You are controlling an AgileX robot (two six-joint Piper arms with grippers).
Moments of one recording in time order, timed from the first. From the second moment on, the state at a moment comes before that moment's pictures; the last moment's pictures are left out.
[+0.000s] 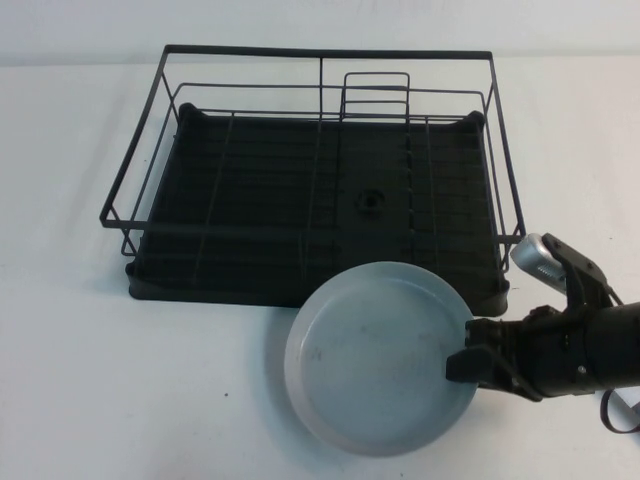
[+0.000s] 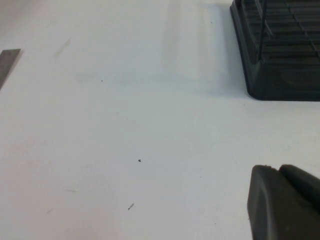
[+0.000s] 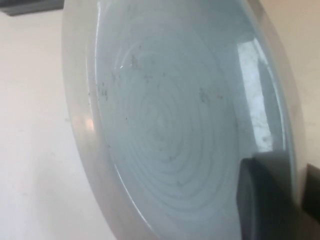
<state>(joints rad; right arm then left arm) 0.35 1.52 -0.65 1.31 0.58 -0.71 -0.10 -0.01 0.02 0.26 0.36 -0.12</state>
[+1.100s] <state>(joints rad) 0.35 1.47 -0.66 1.02 0.48 -0.58 -0.10 -0.01 0.02 0.26 0.36 -0.12</state>
